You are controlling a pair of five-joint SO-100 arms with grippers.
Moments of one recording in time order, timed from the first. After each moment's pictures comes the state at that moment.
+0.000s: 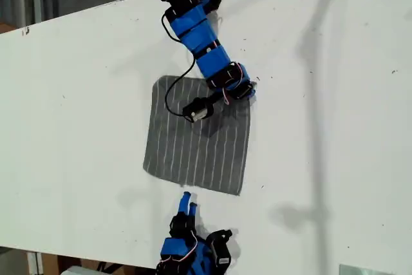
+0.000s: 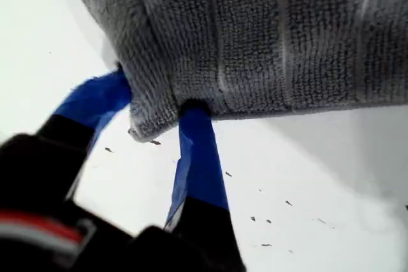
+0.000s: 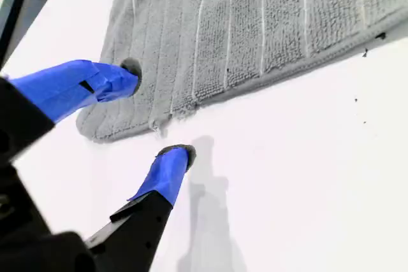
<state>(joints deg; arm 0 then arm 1) -17.7 198.7 178.3 73.5 -83.6 -22.8 64.2 84.7 74.6 79.1</state>
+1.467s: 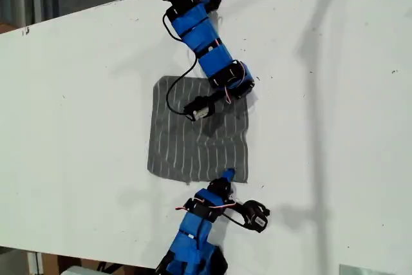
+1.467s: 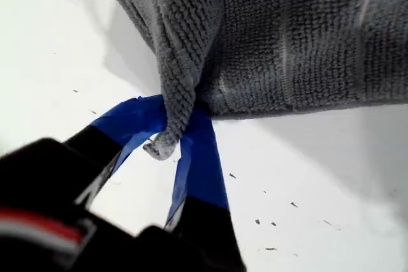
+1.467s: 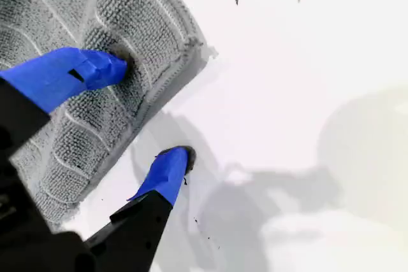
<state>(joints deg) 15.8 85.0 117.3 52.1 -98.2 -23.8 64.2 85.3 73.3 80.2</state>
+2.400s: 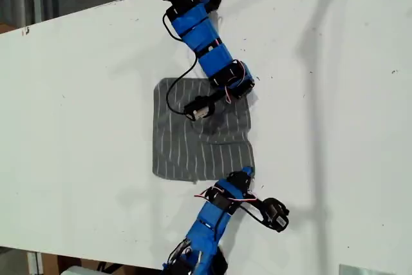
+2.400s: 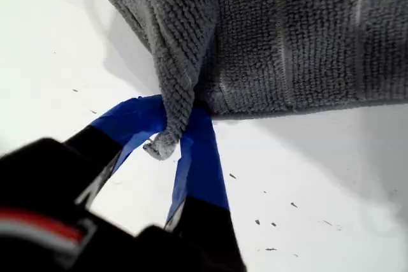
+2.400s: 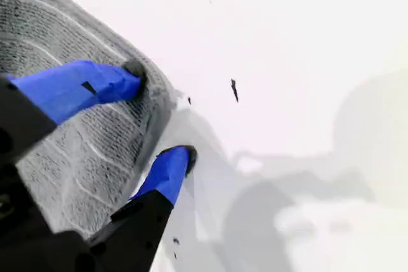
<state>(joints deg) 19.7 65.9 94.3 59.2 -97.6 -24.1 64.3 85.5 73.3 80.2</state>
